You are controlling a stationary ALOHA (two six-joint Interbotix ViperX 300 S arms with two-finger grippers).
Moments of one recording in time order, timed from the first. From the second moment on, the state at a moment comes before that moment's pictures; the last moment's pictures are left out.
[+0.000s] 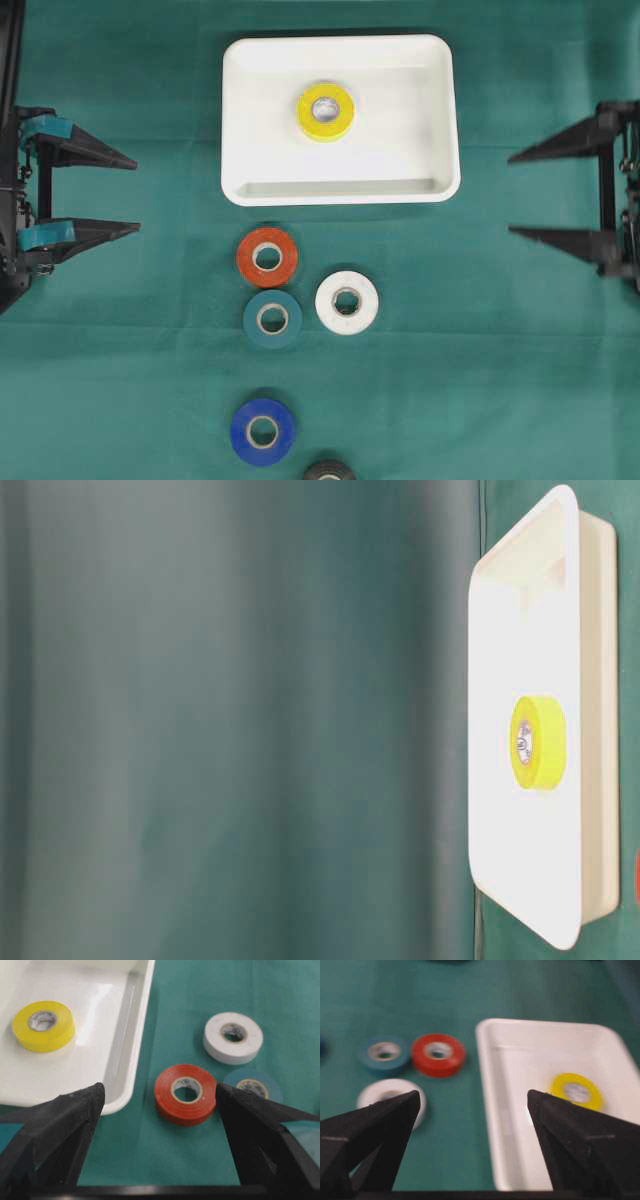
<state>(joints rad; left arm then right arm) 0.10 -0.98 1.21 0.01 0.10 -0.06 -0.04 -0.87 1.16 0.00 -0.04 0.05</state>
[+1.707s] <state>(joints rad) 0.10 -0.97 1.21 0.01 0.08 -0.07 0.12 0.05 0.39 -0.01 0.00 0.10</state>
